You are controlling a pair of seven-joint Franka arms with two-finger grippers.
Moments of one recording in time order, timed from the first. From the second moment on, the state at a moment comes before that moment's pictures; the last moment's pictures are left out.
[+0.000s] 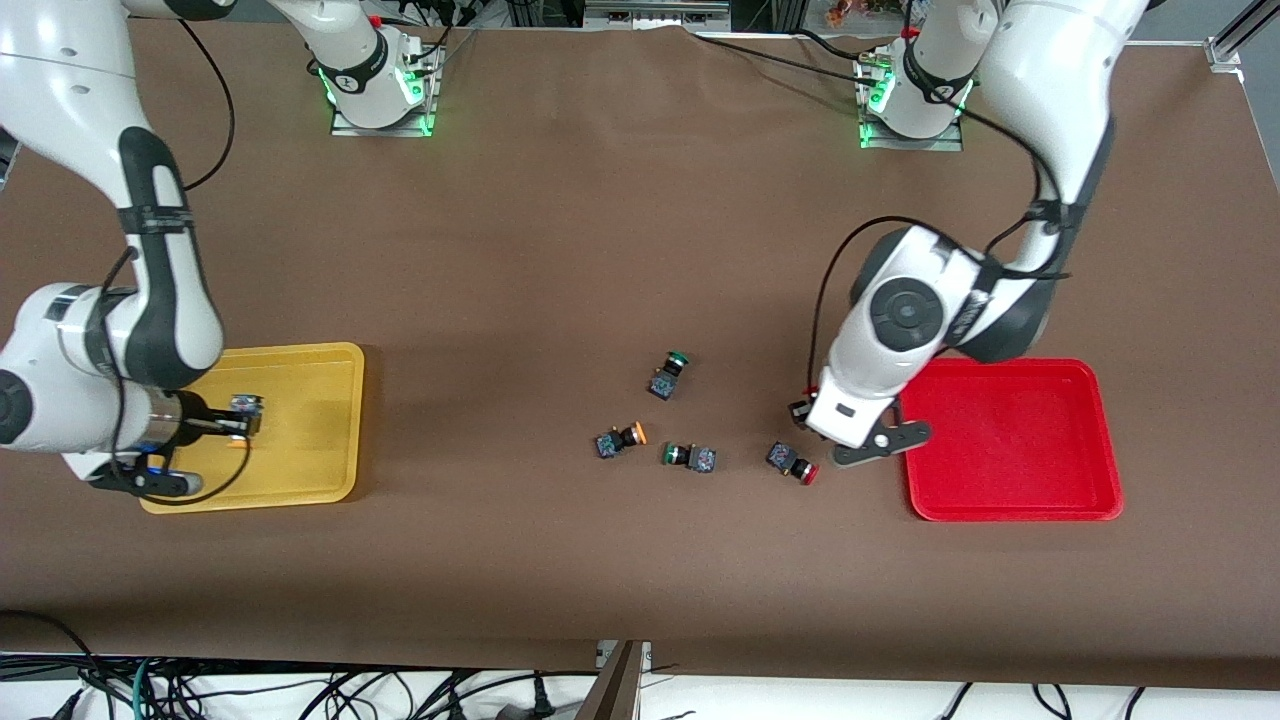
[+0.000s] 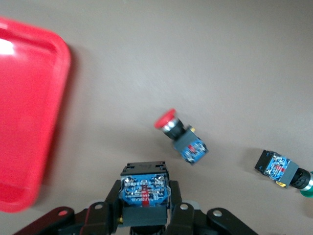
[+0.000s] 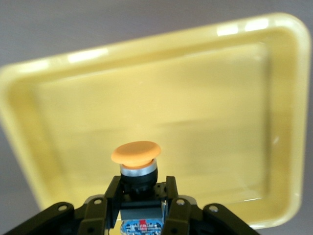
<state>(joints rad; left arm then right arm) -0.10 0.57 -0.30 -1.57 0.25 2.14 -0.77 -0.07 0.70 -0.08 -1.44 0.03 1.96 -0.04</state>
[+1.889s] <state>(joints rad) 0.29 0.66 -0.31 -1.60 0.23 2.23 -0.11 0.28 0.70 0.02 -1.49 0.03 2.22 0.72</state>
